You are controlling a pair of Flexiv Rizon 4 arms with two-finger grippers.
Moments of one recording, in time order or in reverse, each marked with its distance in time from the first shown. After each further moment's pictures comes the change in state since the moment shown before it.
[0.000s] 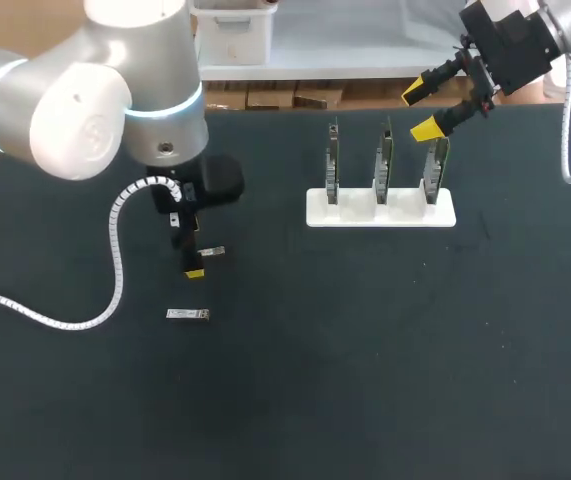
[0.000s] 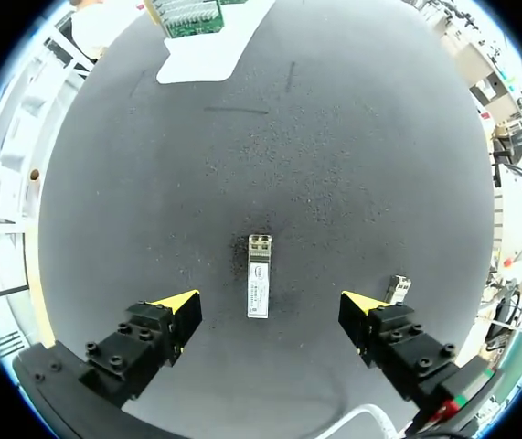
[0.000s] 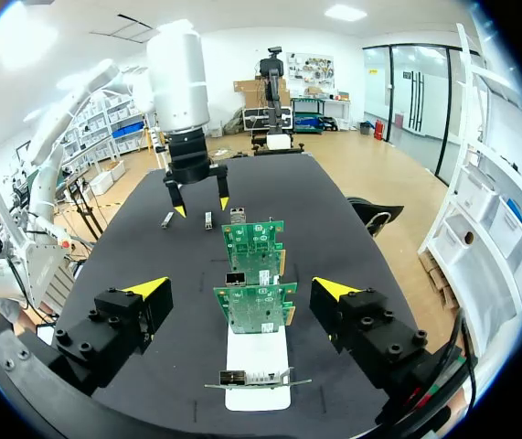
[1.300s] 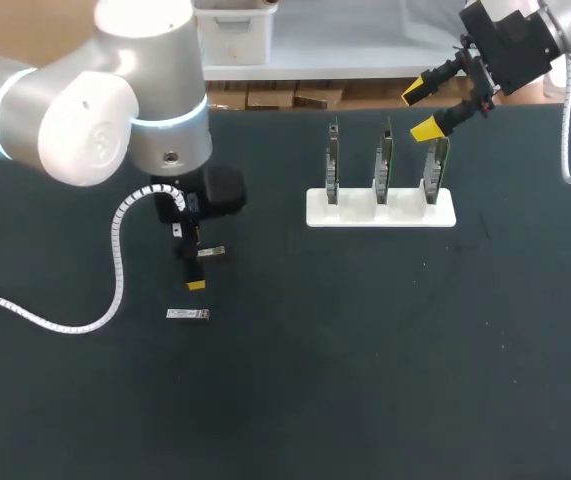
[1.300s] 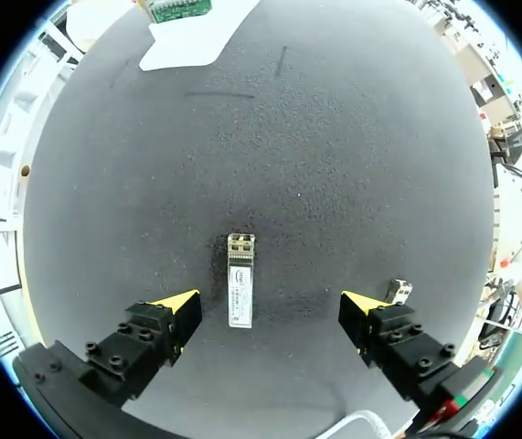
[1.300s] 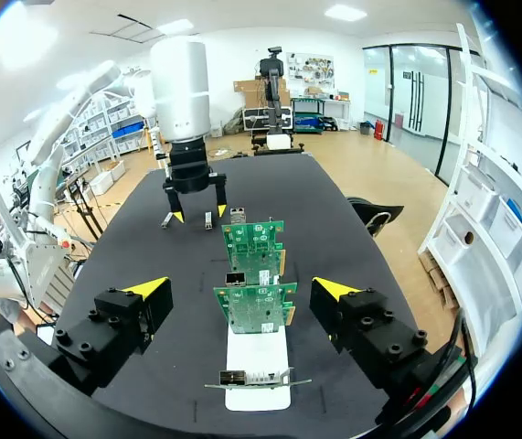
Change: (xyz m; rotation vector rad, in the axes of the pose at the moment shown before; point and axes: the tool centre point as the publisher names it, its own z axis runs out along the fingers) left arm 0.001 -0.009 0.016 0.044 0.016 -0.003; right arm 0.000 0.000 0.000 0.000 0.000 0.000
